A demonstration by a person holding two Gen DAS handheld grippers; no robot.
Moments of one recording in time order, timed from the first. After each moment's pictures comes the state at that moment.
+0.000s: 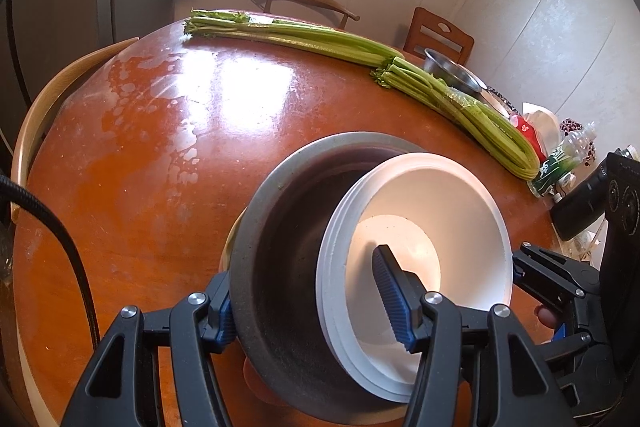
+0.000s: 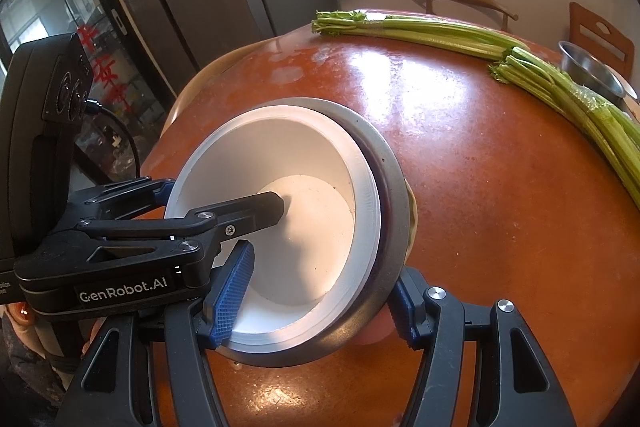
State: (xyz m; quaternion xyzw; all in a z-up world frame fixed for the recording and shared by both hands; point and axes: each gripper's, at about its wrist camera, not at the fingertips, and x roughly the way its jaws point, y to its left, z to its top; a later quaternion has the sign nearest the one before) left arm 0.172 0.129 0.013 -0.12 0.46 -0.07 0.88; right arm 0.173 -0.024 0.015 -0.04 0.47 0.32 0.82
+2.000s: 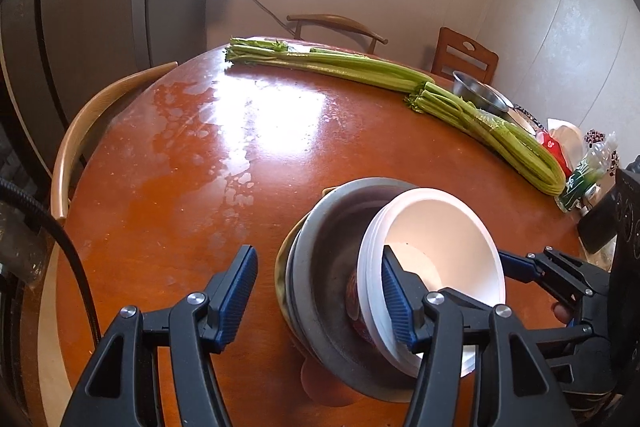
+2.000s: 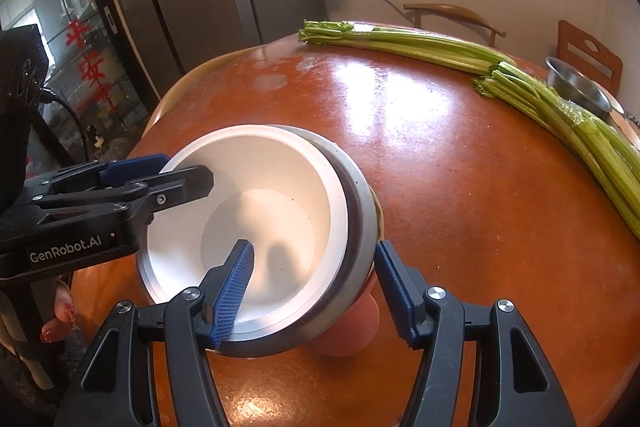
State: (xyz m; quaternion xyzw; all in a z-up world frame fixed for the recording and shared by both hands) left arm 0.156 0.148 0.030 -0.10 0.42 -0.01 0.90; right arm 0.178 -0.024 0.007 -0.06 0.44 0.29 0.85
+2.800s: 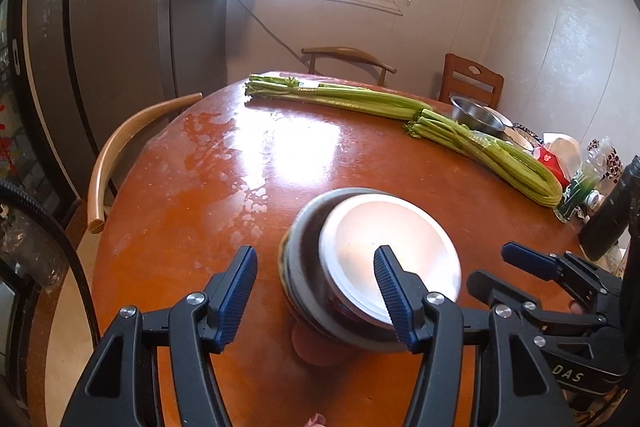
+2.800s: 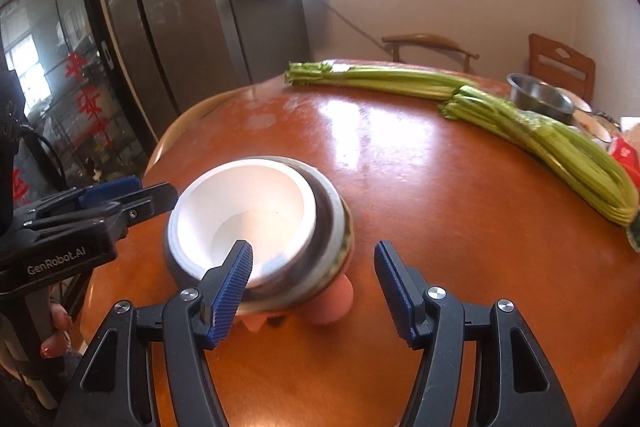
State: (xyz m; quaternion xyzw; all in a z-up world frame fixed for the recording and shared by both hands) left arm 0.103 0.123 0.063 -0.08 0.37 0.03 0.92; right arm 0.131 -0.070 0.041 -0.03 0.38 0.27 0.88
